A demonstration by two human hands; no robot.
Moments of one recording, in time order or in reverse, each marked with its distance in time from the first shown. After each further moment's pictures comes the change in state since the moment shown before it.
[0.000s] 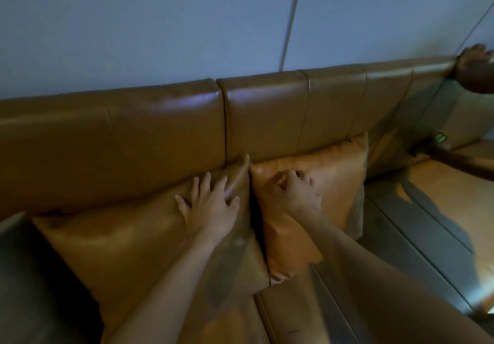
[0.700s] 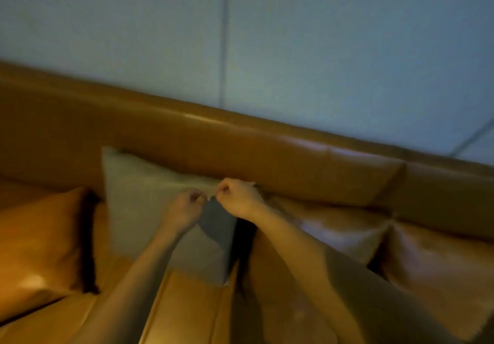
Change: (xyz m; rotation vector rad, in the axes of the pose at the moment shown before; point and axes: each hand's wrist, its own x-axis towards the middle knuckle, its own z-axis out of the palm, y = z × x) left_hand -0.174 -0.301 -0.227 -0.568 0.290 -0.546; right_hand -0.247 -0.390 0.079 -0.075 -0.692 -0.806
